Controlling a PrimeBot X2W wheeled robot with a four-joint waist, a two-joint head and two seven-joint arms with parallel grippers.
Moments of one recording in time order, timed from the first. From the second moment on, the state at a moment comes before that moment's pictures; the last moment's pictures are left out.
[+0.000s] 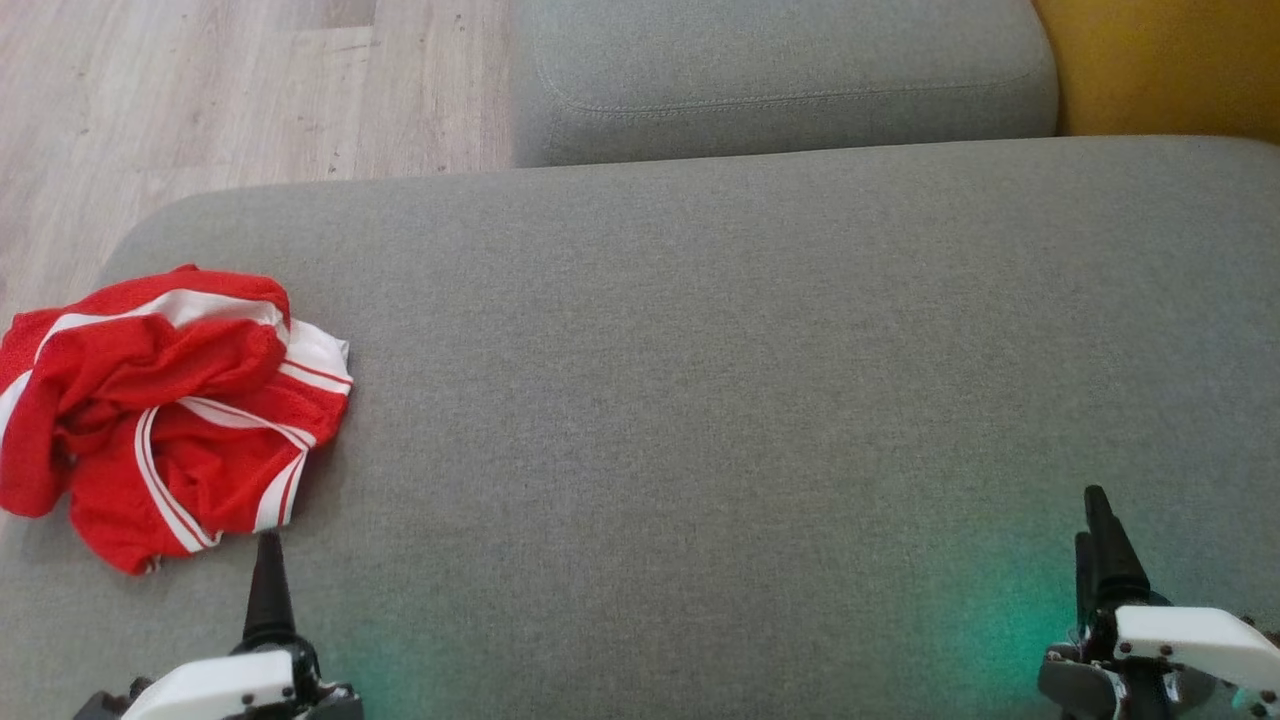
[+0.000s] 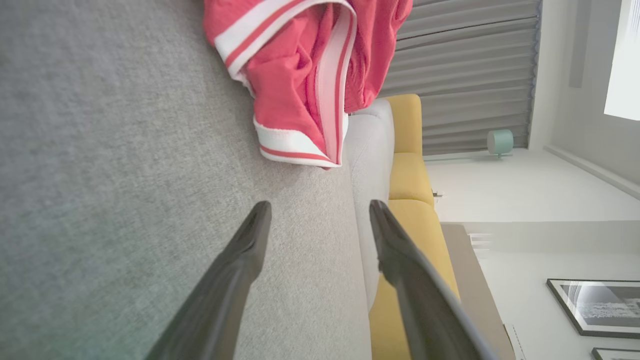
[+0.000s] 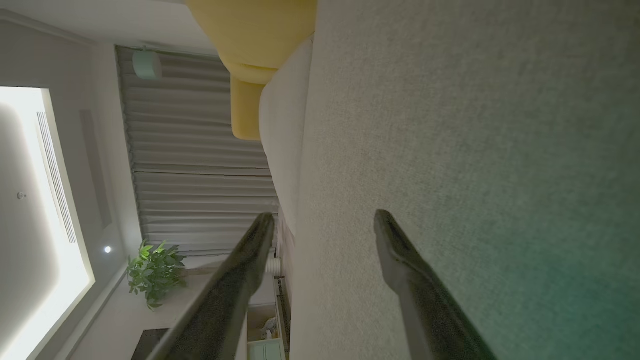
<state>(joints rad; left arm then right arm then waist) 0.02 0.03 0.05 0.31 -1.46 -0.12 0.06 0.02 -0.03 -0.09 0.36 1.45 0.11 0.06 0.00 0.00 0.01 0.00</state>
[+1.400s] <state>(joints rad) -0.01 0.03 -0.10 0.23 -0.89 0.01 -0.06 0.01 -0.03 0.01 0.26 0.87 0.11 -0.06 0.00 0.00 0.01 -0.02</state>
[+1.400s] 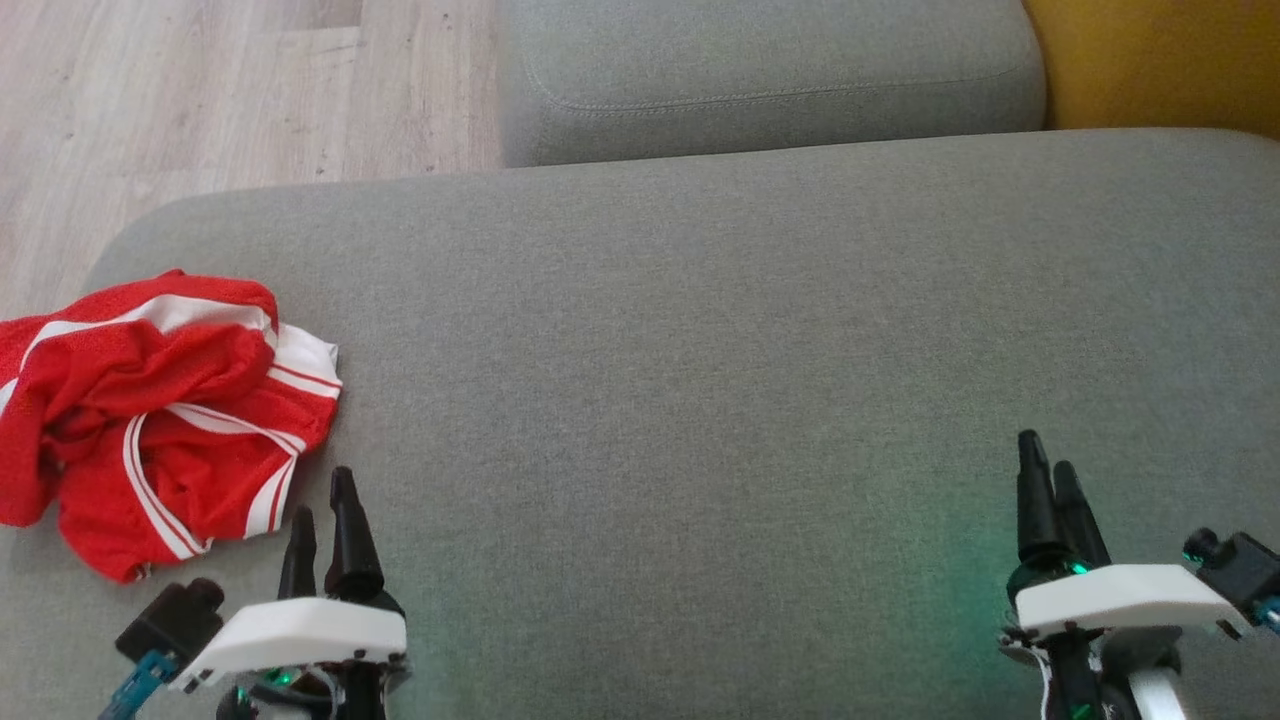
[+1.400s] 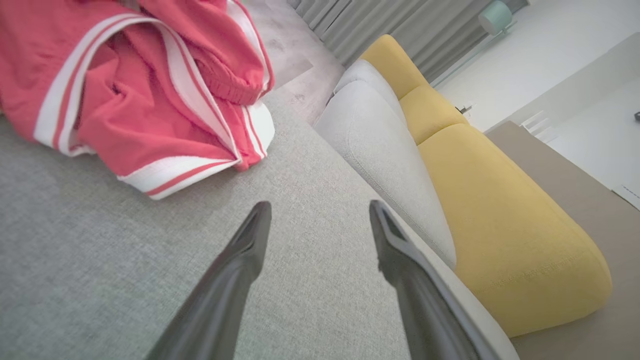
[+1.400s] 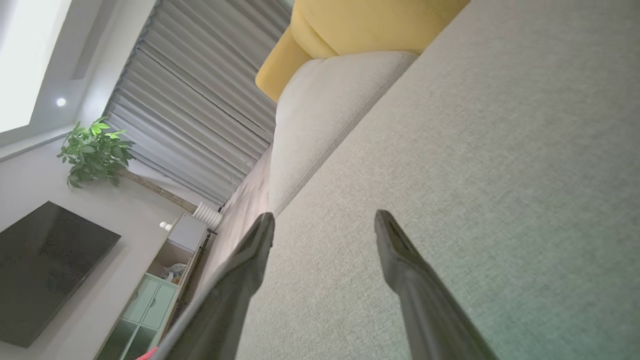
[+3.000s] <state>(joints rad) -0.02 0.04 -0.25 0.15 -0.29 0.11 -0.20 -0.01 -0.04 0.09 0.20 0.28 0.12 -0.20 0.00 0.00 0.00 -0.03</state>
